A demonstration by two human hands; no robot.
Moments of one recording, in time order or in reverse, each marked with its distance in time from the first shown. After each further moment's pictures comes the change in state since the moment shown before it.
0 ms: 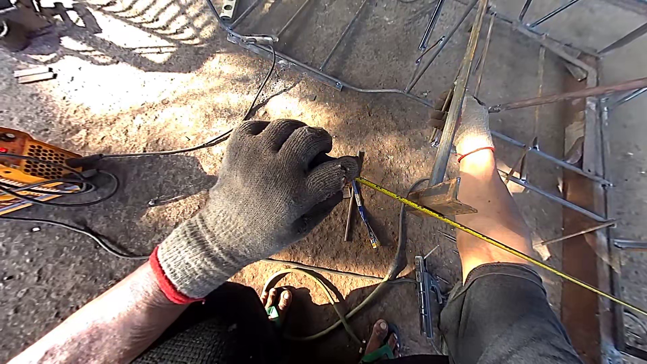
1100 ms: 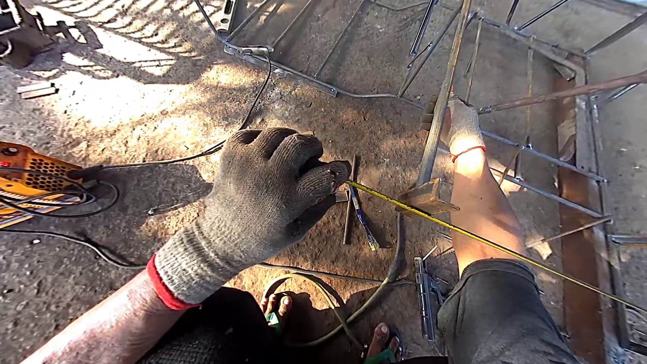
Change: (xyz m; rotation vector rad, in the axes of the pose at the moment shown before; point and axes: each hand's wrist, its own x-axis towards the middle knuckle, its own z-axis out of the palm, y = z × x) left_hand 0.000 0.001 0.001 0.015 0.011 0.010; right_hand 0.013 0.006 -0.005 0.042 0.003 0.050
